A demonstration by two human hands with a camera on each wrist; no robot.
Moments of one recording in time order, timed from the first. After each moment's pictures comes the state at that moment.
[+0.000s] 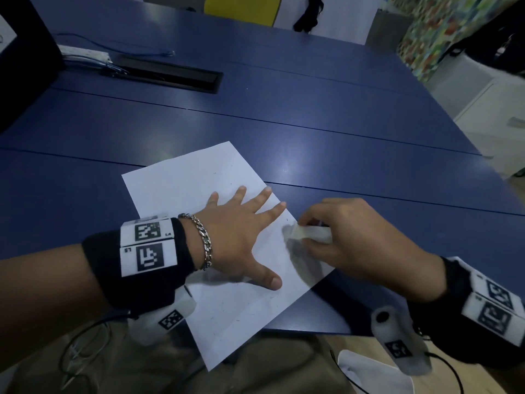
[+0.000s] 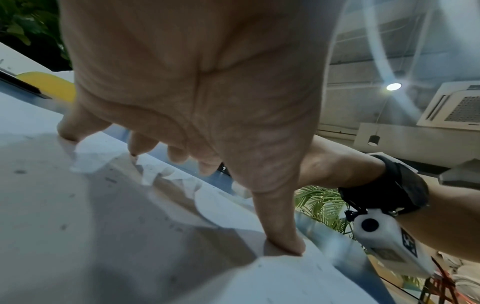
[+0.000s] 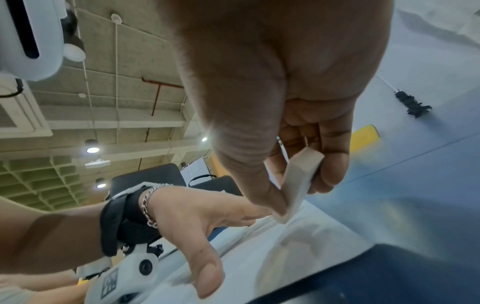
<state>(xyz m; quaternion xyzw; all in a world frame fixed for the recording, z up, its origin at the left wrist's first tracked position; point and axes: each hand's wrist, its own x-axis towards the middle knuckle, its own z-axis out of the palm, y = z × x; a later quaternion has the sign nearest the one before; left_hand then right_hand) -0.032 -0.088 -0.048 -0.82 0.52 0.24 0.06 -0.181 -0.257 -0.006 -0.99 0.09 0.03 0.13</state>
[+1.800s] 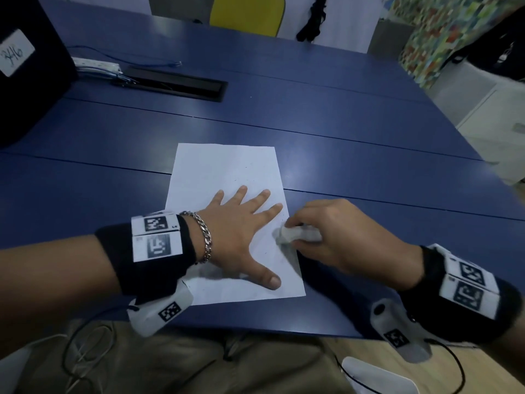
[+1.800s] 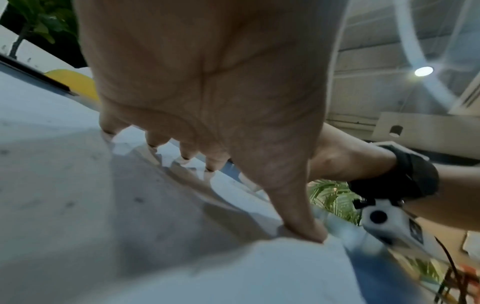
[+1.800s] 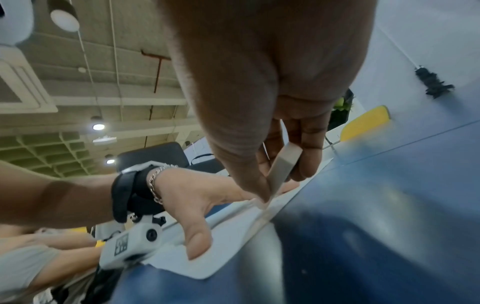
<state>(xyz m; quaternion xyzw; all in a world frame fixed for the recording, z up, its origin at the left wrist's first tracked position) -0.022 -0.085 -0.047 -0.81 0.52 0.25 0.07 -0.168 -0.259 -0.015 -0.99 0.01 0.01 0.15</state>
